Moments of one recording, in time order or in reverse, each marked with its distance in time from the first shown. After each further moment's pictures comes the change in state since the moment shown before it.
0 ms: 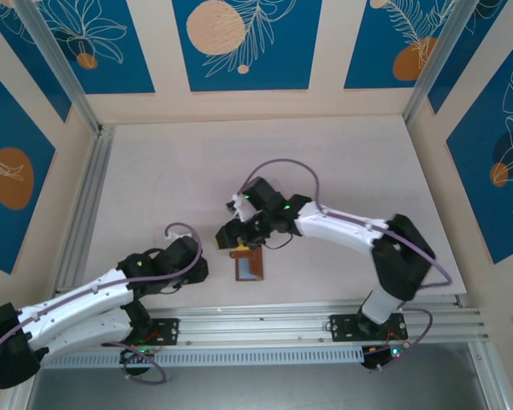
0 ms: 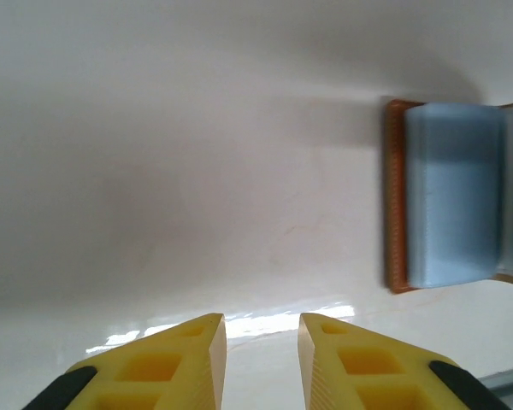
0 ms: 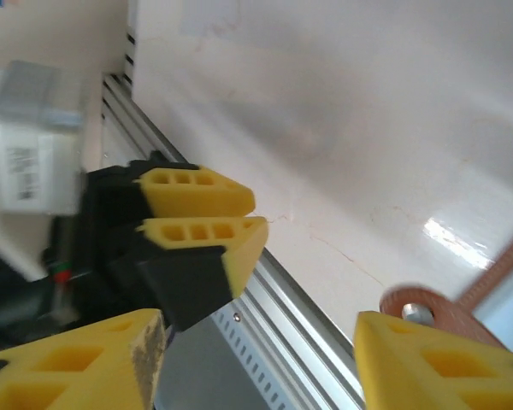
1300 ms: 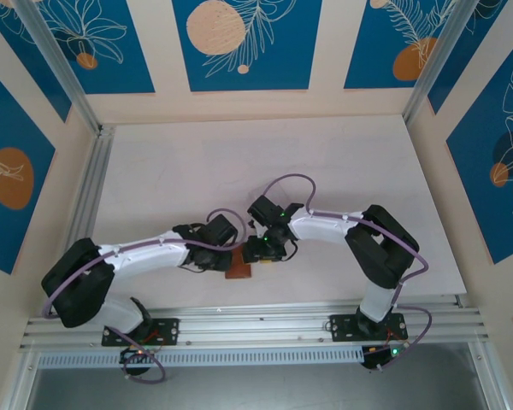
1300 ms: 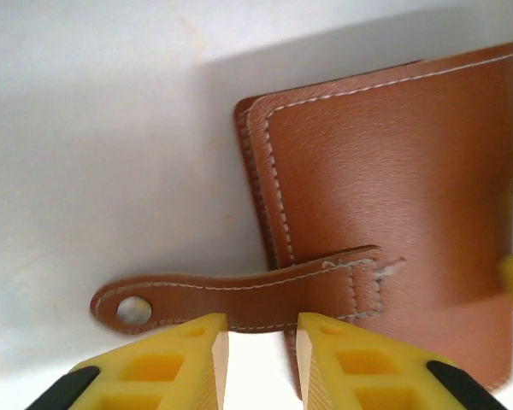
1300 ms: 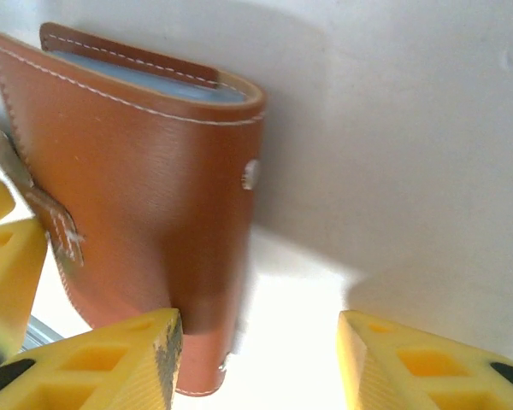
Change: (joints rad) left arm 0.059 0.569 0.185 0.148 0.133 0.232; right arm -0.010 0.185 -0.095 -0.124 0.268 -0.047
